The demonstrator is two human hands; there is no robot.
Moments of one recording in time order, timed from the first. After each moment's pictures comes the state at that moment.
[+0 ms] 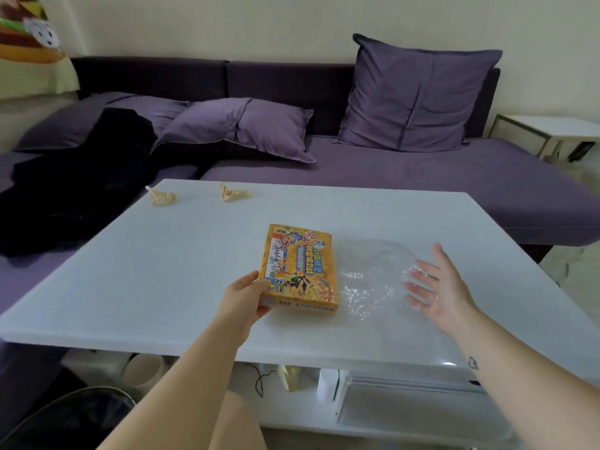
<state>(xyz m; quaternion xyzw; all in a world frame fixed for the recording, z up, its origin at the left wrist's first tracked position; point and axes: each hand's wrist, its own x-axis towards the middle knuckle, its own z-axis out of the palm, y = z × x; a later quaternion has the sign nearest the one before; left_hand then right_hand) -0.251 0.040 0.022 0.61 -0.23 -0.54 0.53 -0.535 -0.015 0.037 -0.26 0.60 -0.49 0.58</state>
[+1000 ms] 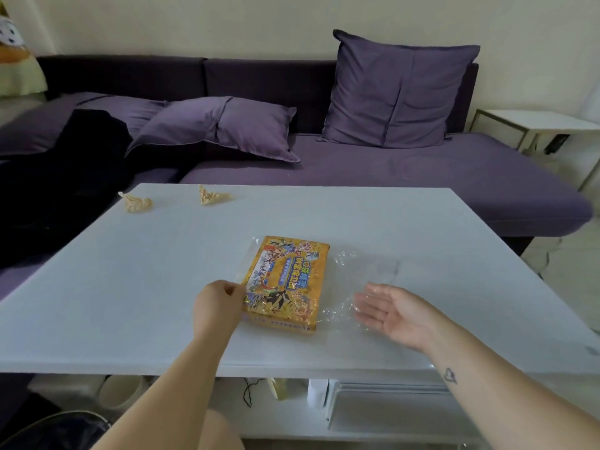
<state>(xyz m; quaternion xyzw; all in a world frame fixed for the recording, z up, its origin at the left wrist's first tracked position) -0.241 0.018 0.003 0.79 -0.42 -0.25 0.36 -0.509 -0.009 0.015 -0.23 0.51 -0.41 0.72</state>
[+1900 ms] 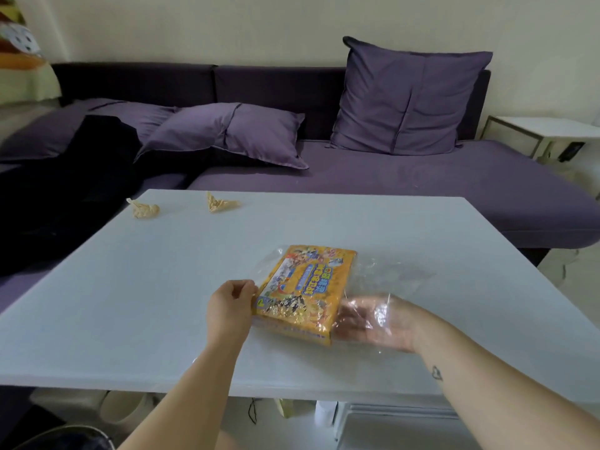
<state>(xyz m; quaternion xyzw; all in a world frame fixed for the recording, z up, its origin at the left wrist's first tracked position) -0.249 0.008 0.010 0.71 -0.36 -0.32 0.52 -0.478 -0.030 0.019 -0.33 0.42 -0.28 0.80</state>
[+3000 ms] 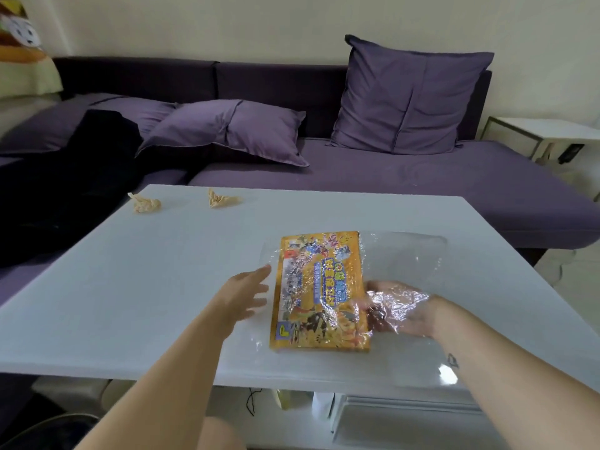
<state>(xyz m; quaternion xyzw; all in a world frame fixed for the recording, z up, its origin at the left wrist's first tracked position) -0.241 0.002 0.032 0.67 -0.36 -0.52 0.39 -0.497 -0.032 0.038 -0.48 0.45 -0.22 0.72</state>
